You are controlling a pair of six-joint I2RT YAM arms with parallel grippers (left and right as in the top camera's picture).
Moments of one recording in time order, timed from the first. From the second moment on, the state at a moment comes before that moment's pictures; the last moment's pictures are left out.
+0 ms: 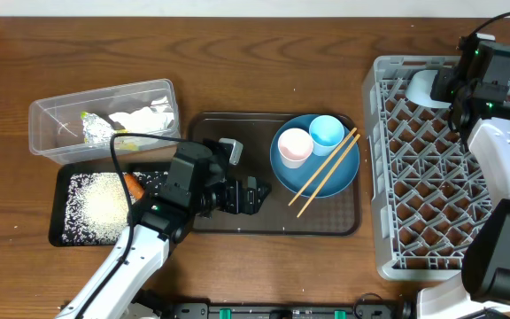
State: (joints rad) left arm -0.40 1.16 0.63 -0.30 0.46 -0.38; right arm -0.19 1.75 1.24 -0.18 0.03 0.01
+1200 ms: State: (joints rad) left arm -0.40 1.16 0.63 -0.30 0.46 -0.38; right arm -0.03 1.42 1.25 -0.79 -0.29 0.06
